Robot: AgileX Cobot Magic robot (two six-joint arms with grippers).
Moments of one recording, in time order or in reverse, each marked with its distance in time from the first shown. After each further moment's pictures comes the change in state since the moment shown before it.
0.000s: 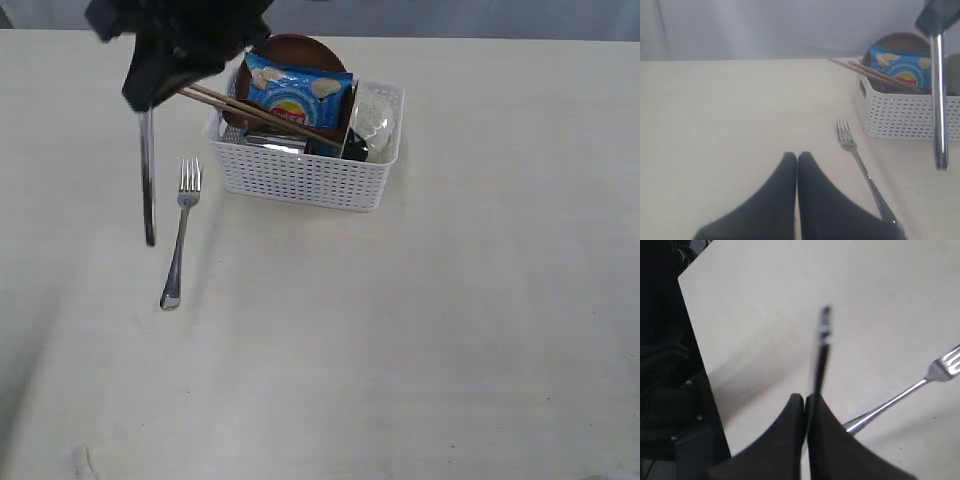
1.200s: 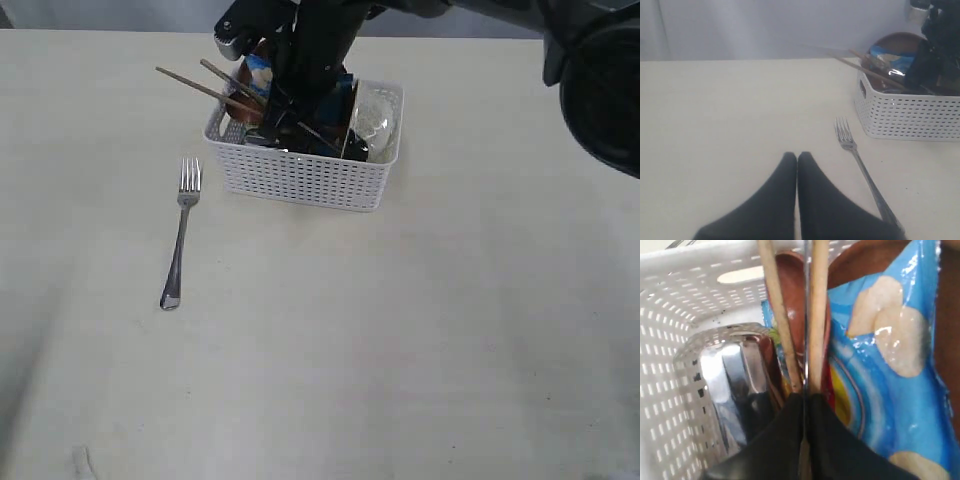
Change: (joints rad) left arm 0.000 0.000 0.000 0.000 0.000 0.000; right arm -0.102 0.196 0.000 -0.611 -0.244 -0.217
